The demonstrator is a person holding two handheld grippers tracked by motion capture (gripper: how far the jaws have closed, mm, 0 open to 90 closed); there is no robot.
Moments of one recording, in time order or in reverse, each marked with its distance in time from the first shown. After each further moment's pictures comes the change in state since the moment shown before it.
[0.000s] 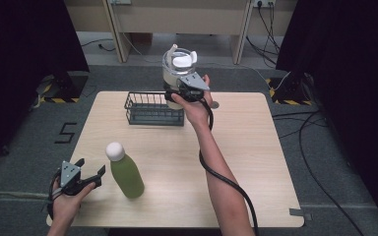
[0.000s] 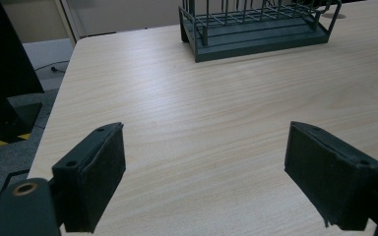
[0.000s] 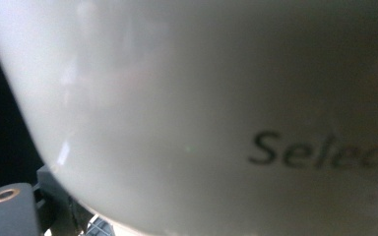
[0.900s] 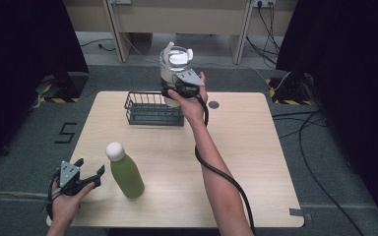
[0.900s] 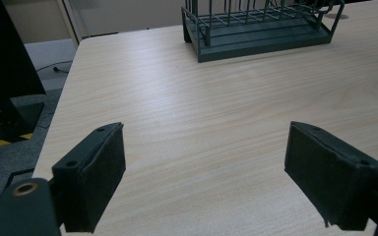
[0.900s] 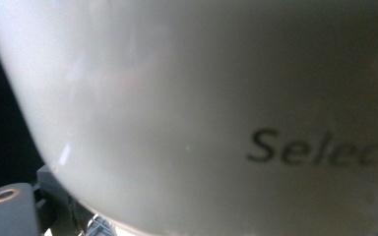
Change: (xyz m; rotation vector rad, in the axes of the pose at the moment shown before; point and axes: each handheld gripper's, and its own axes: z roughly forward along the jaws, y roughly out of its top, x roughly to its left) left arm 0.002 0.000 -0.001 -0.002 0.006 -0.002; right arm 0.001 -0.003 0.024 0.018 -0.013 0.003
